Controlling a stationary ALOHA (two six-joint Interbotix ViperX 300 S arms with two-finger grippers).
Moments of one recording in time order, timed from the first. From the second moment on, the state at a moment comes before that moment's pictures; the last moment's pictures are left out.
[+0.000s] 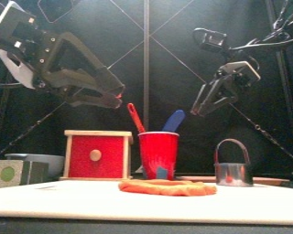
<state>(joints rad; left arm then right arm) -0.54 0.11 0.89 -0.95 -0.93 0.62 -0.21 -0.41 0.90 -0.42 0.13 0.04</state>
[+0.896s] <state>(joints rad) -0.54 0.12 0.90 -0.95 -0.93 0.62 -0.26 -0.20 0.73 -0.42 0.11 0.04</state>
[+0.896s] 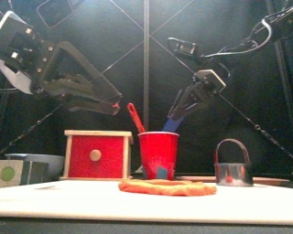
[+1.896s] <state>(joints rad) -0.54 0.12 0.91 -0.96 -0.93 0.62 -0.26 -0.33 0.77 -0.32 0.14 0.04</state>
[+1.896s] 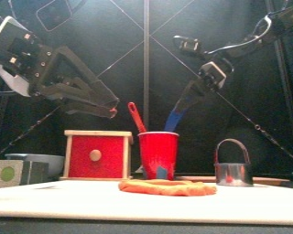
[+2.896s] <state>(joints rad) -0.37 0.00 0.84 -0.83 -0.87 0.83 0.02 -0.57 1.09 -0.09 -0.22 0.04</state>
